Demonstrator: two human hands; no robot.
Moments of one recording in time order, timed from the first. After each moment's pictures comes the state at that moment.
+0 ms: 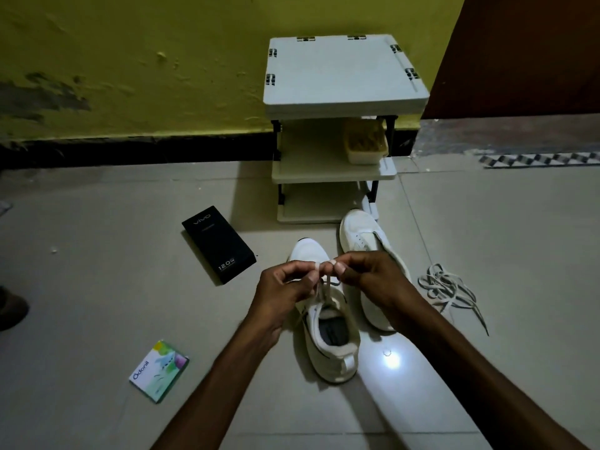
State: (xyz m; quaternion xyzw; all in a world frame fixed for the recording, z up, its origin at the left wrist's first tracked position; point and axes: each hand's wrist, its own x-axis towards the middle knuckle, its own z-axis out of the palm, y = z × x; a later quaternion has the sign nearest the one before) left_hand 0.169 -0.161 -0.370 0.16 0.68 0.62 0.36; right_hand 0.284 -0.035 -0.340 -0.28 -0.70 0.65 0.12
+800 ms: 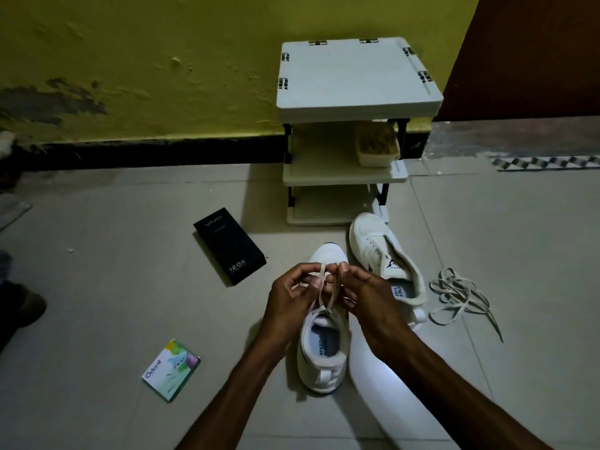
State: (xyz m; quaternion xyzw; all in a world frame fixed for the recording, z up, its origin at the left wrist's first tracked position) left_hand 0.173 -0.169 -0.390 0.21 0.69 0.62 0.30; right_hand 0.268 -0.072 -0.370 -0.36 -0.45 0.80 0.18
